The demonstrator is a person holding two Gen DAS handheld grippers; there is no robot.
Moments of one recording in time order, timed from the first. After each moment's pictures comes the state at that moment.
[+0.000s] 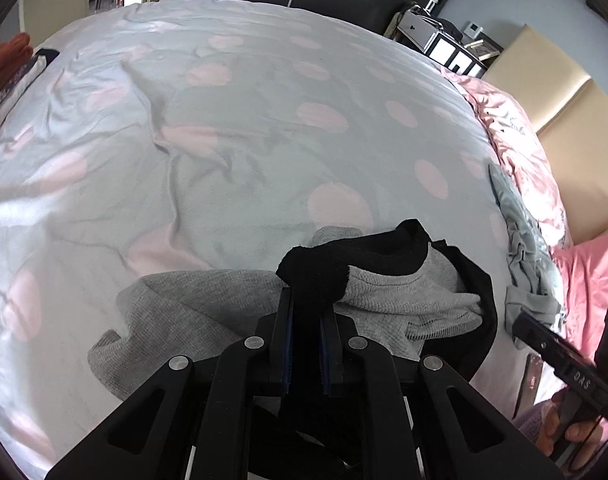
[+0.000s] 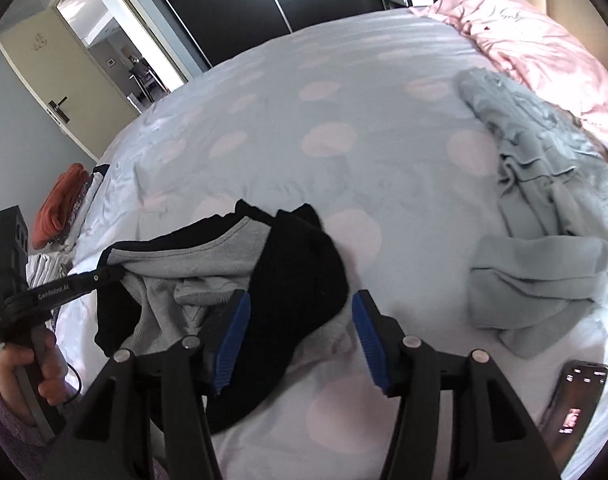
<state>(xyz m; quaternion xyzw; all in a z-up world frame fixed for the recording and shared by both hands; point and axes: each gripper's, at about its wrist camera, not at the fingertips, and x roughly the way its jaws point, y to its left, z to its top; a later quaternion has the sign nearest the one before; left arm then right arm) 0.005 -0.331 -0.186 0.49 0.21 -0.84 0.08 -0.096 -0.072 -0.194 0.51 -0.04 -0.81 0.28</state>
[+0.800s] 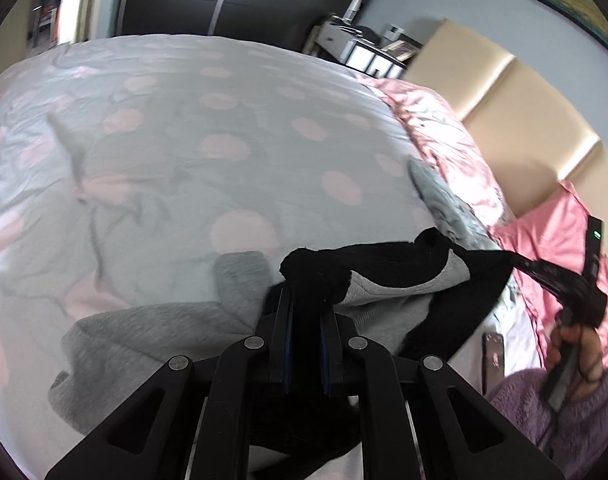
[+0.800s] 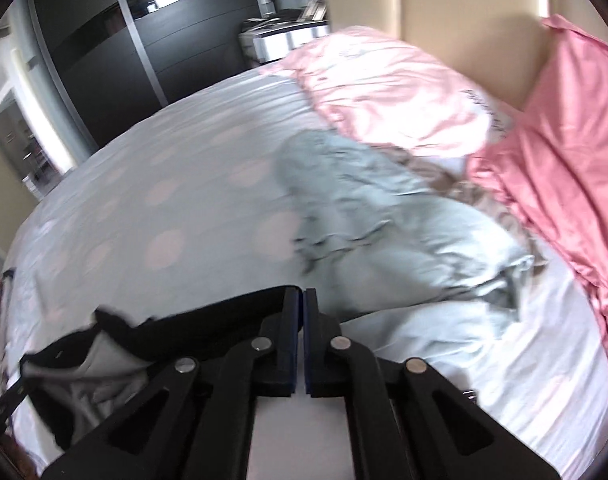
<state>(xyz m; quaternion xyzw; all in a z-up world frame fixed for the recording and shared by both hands) -0.003 -0.288 -0.160 0.44 0.19 -0.88 -0.06 -0.138 0.057 -0.152 0.45 -0.07 -0.89 0.02</state>
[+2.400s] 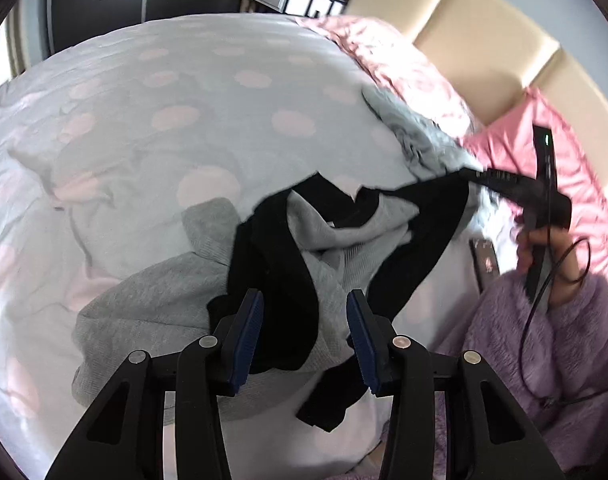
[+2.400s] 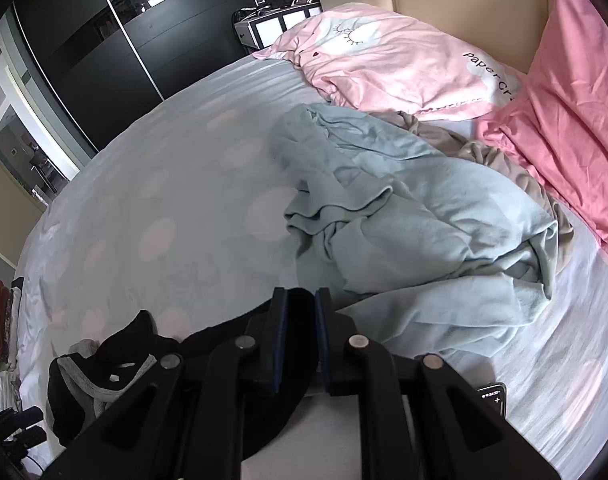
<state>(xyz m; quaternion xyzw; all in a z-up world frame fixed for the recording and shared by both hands) 0.024 -0.283 -0.150 0.51 0.11 -0.84 -0.12 -0.142 0.063 -0.179 0.47 -0.11 -0.87 0.05</state>
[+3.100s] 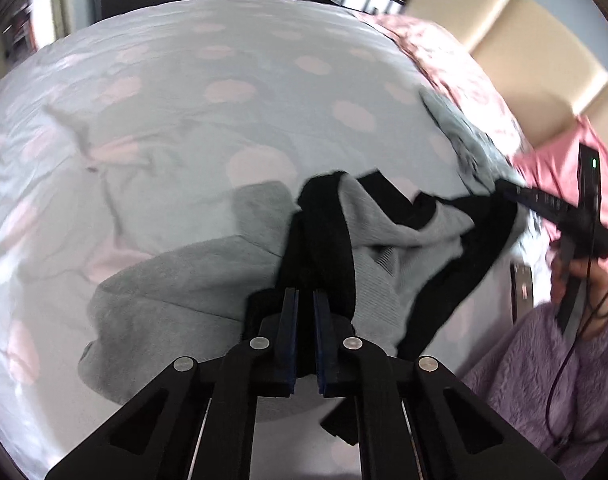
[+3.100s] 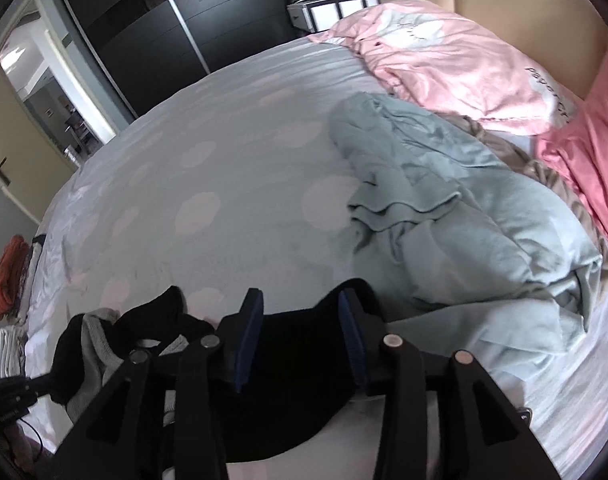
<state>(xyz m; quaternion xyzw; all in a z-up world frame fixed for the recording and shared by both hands) 0.014 -0.304 -0.175 0.53 0.15 -0.84 -0.03 -0.156 0.020 -0.193 0.50 -0.06 -0.85 0.15</state>
